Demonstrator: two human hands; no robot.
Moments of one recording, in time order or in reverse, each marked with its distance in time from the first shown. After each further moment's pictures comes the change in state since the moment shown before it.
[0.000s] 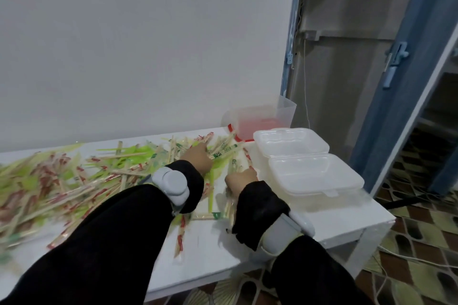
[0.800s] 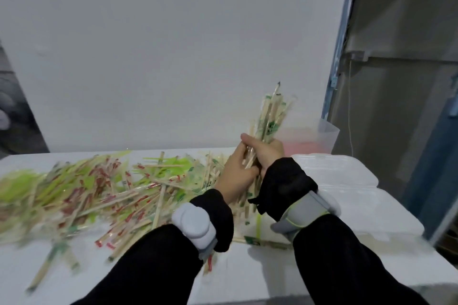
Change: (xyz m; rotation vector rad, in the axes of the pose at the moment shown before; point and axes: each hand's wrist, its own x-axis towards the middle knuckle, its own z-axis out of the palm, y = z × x) left_hand -0.062 0.030 -0.015 -0.944 0.178 0.370; right_hand 0.020 -0.077 0.020 0.360 -0.071 -0.423
